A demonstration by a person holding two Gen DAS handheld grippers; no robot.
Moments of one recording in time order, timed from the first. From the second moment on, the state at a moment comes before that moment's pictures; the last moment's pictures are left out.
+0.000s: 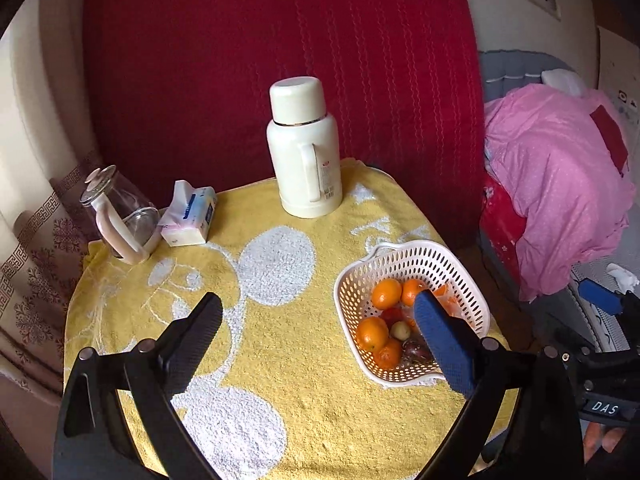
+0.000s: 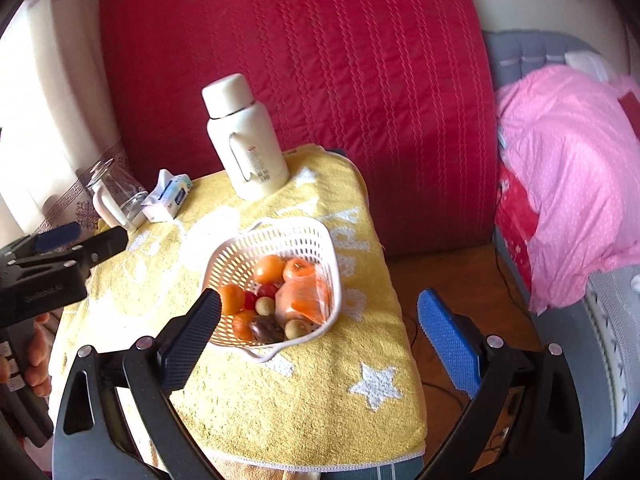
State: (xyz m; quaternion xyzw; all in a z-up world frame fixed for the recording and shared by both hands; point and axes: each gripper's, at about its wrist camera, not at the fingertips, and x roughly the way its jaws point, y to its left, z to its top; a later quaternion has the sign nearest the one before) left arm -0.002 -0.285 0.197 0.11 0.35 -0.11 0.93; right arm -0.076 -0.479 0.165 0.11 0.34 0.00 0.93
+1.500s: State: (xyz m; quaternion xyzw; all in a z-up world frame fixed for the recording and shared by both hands) left arm -0.034 -0.282 0.163 0.13 0.39 -0.10 0.91; right arm -0.087 -0.434 0.142 0.02 0.35 -0.01 0.94
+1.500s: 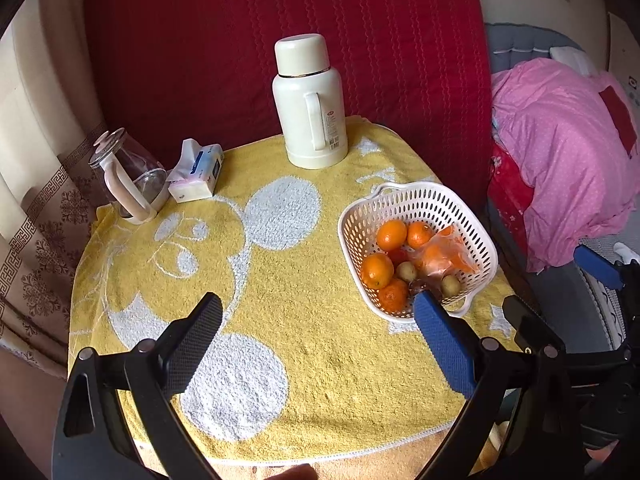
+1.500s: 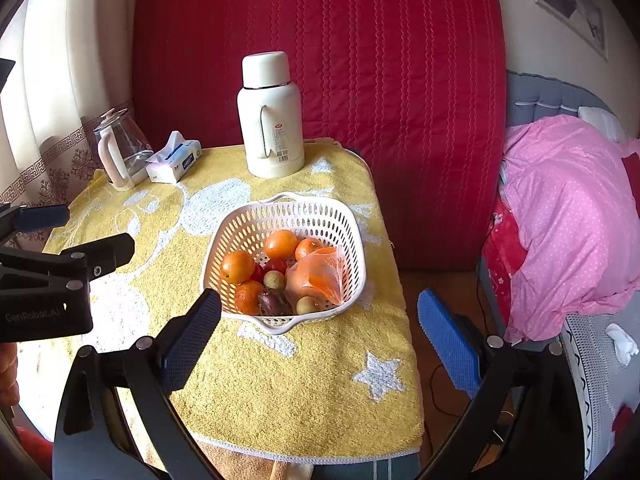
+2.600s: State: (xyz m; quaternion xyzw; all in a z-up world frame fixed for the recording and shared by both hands) left arm 0.003 -0.308 0.136 0.14 0.42 -0.12 0.89; right arm -0.064 -0.450 0.110 0.05 0.40 -0.01 0.92
